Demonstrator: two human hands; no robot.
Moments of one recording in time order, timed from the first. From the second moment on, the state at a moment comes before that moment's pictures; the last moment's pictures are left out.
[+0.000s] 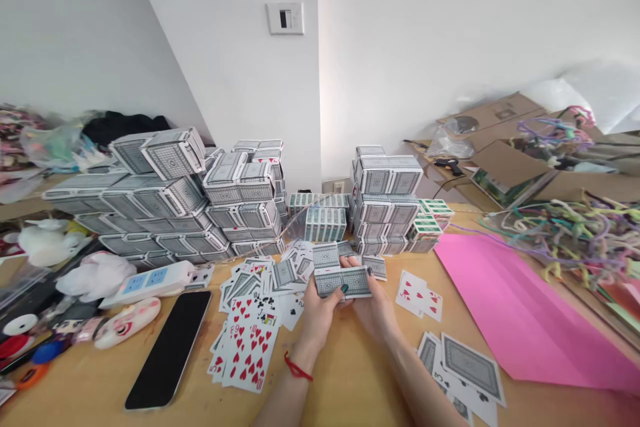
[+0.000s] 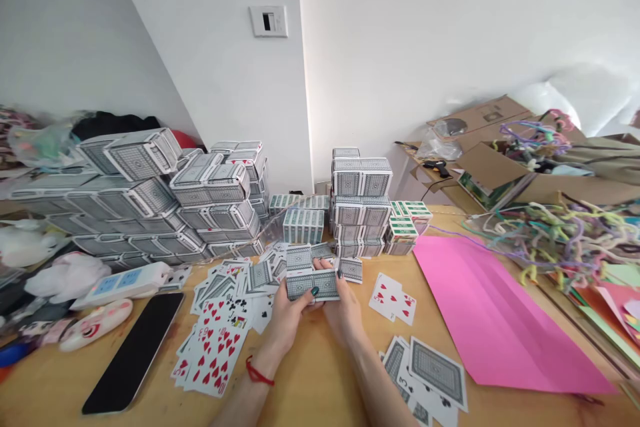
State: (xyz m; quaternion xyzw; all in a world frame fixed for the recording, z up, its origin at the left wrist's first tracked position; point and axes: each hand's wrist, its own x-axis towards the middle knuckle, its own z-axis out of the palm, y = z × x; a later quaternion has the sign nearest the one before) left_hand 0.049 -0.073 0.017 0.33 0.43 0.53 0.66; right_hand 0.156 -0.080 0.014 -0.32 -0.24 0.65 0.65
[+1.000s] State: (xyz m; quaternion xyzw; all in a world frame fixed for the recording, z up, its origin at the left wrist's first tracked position) left_hand 0.045 -0.070 0.014 0.30 0.43 0.54 0.66; right_hand 0.164 -0.081 -0.010 -0.55 -0.40 0.45 0.59
